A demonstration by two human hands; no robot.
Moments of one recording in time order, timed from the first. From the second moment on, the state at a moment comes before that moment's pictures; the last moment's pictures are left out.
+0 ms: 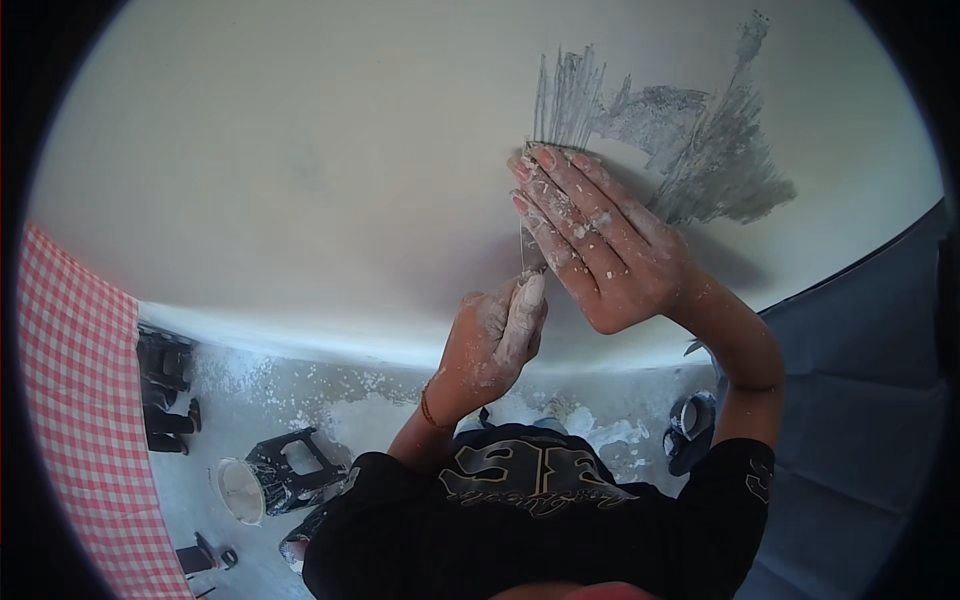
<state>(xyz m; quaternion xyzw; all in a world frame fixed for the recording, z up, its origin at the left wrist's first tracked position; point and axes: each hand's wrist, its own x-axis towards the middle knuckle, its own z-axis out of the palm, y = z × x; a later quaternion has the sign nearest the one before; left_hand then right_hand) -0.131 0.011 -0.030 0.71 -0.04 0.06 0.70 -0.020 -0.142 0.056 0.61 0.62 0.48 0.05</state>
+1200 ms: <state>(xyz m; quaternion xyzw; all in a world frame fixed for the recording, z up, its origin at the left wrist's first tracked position) -0.150 0.009 -0.021 0.72 -0.02 0.11 0.69 -0.032 -0.138 0.055 0.62 0.62 0.48 0.04</state>
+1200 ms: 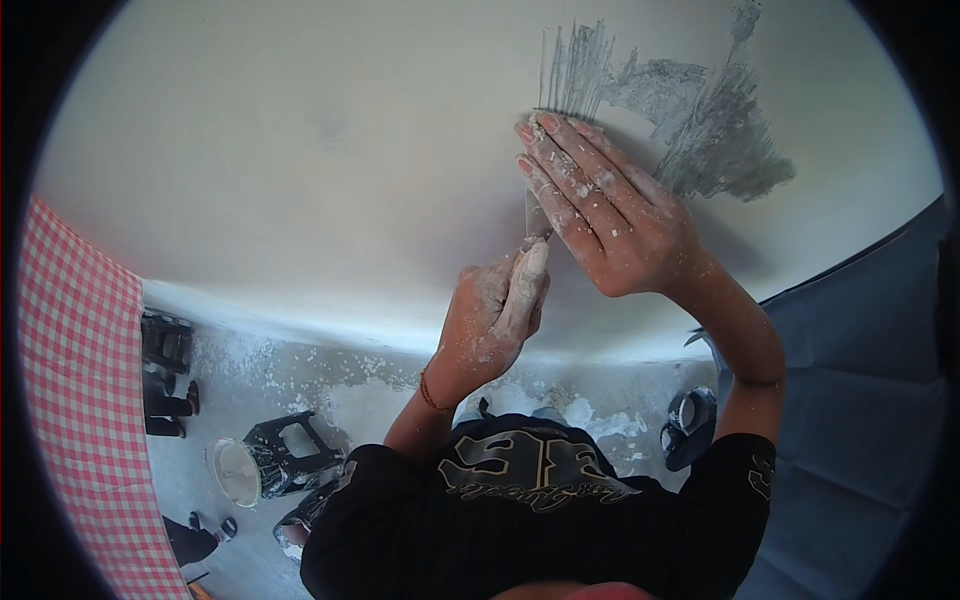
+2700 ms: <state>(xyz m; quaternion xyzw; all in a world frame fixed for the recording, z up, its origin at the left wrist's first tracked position) -0.162 -0.009 -0.013 0.72 -0.05 0.11 0.68 -0.048 -0.152 0.072 0.61 0.63 0.49 0.03</state>
